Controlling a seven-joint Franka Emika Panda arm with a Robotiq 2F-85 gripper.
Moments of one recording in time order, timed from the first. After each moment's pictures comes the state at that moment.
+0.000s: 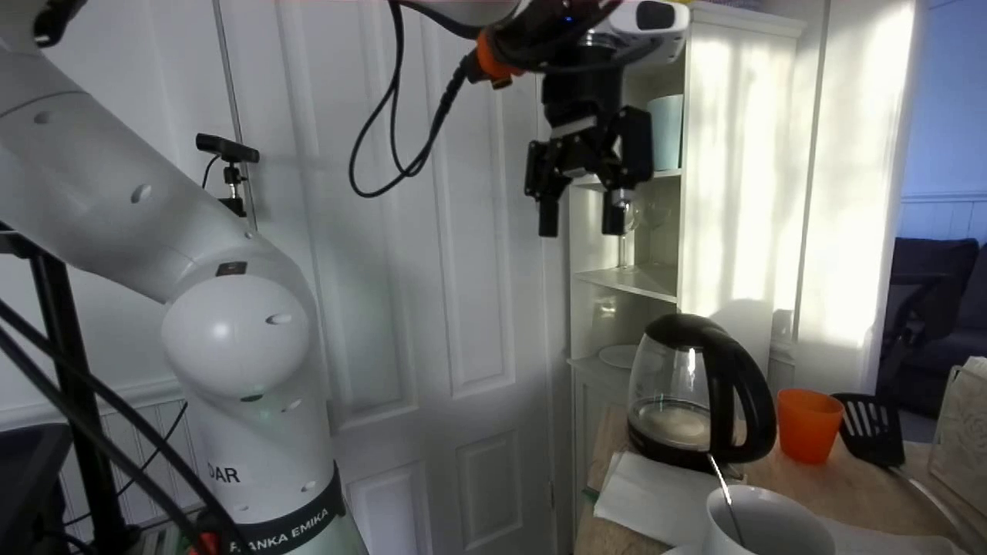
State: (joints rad) arm -0.11 -0.70 -0.24 -2.37 -0.26 1.59 -0.19
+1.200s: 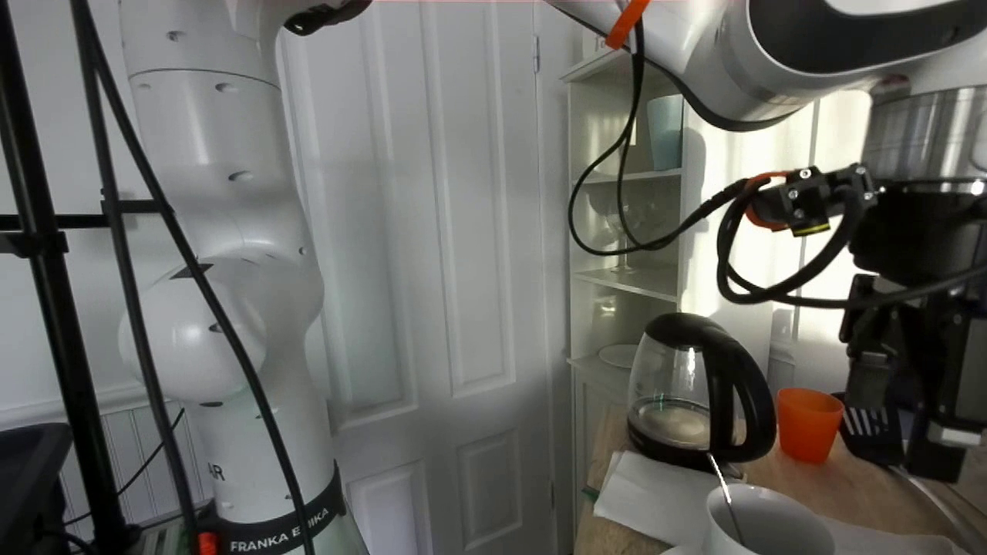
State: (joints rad) arm -0.38 -0.02 -0.44 -2.12 -0.05 2.04 0.21
